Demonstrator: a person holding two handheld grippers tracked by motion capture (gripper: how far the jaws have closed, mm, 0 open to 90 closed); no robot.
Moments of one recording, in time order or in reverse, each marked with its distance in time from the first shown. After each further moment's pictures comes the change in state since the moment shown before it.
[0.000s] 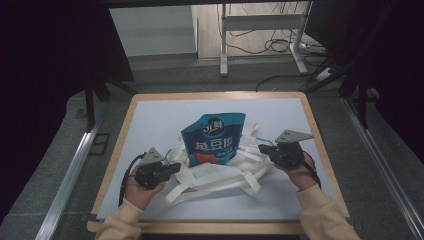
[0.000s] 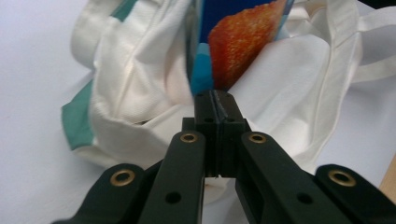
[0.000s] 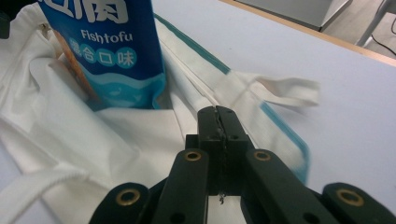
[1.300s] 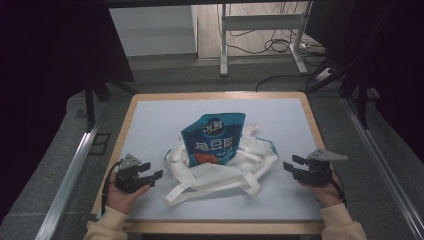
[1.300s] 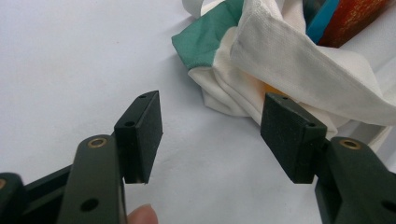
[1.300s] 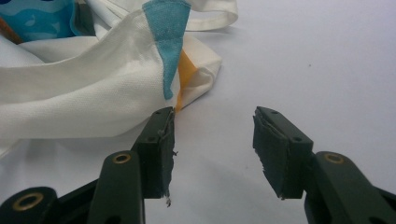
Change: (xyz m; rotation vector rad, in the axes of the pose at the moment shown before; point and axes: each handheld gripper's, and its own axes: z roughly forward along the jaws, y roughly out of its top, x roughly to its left) left arm 0.043 -0.045 -0.018 0.012 0.162 -0.135; right arm -0.040 -0.087 -0.039 -0.021 -0.115 0.167
